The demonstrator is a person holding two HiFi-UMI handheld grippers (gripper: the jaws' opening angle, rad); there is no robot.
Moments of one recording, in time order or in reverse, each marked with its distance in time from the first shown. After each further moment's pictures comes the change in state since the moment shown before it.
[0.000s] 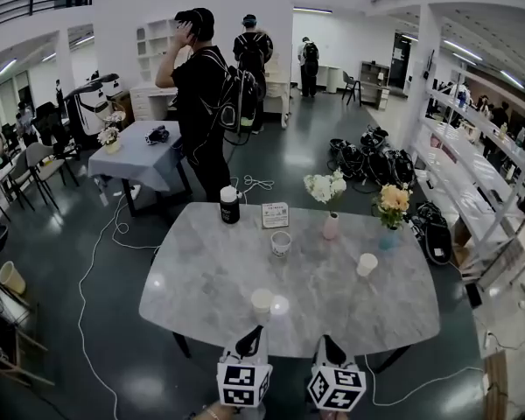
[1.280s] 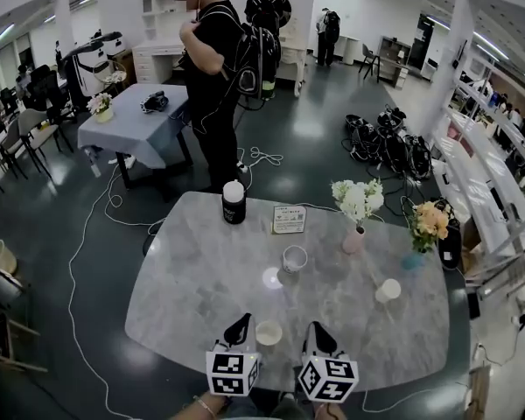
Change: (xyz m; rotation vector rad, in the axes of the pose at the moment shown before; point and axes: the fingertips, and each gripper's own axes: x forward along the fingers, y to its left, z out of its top) left arm 0.146 0.125 0.008 -0.106 0.099 0.088; right arm 0.194 0.034 0.043 -0.037 0.104 0.074
